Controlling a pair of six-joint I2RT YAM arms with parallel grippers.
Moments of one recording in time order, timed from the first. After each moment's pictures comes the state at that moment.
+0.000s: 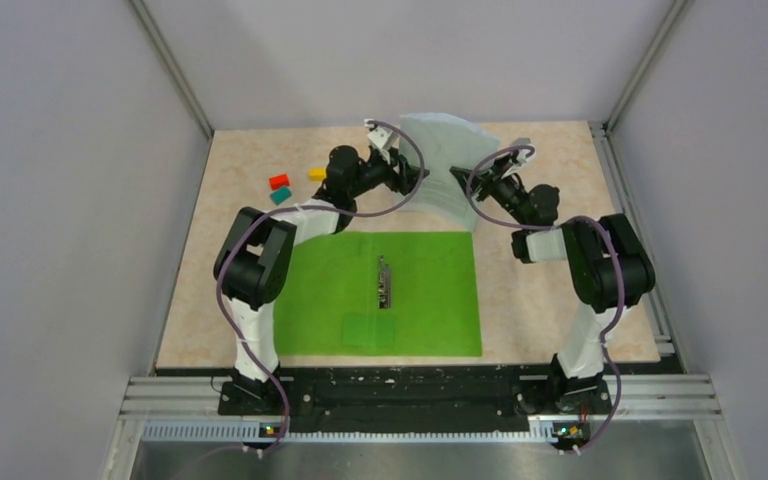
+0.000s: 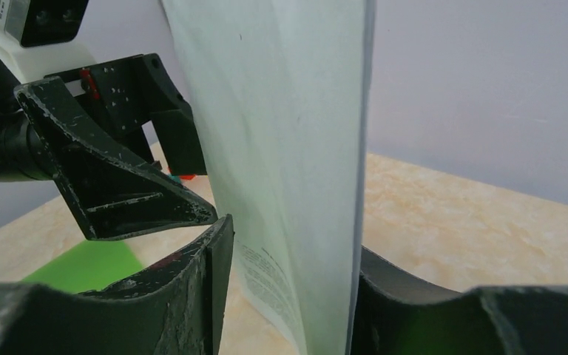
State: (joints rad) left arm -0.43 1.99 1.25 0.76 0.53 -0.13; right arm 0.20 1.85 0.78 1.41 -0.54 0.38
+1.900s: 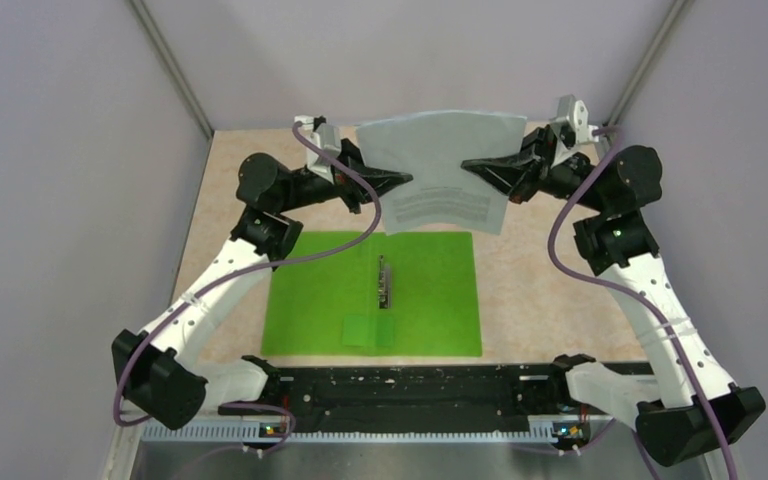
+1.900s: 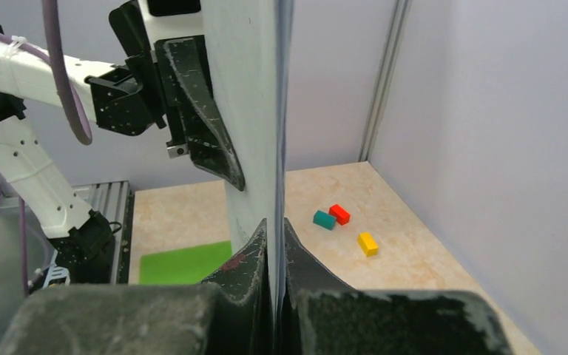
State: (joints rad) left arm -0.50 1.23 1.15 0.55 0.93 -0.26; right arm 0.29 1.05 1.18 0.30 -0.96 0.24
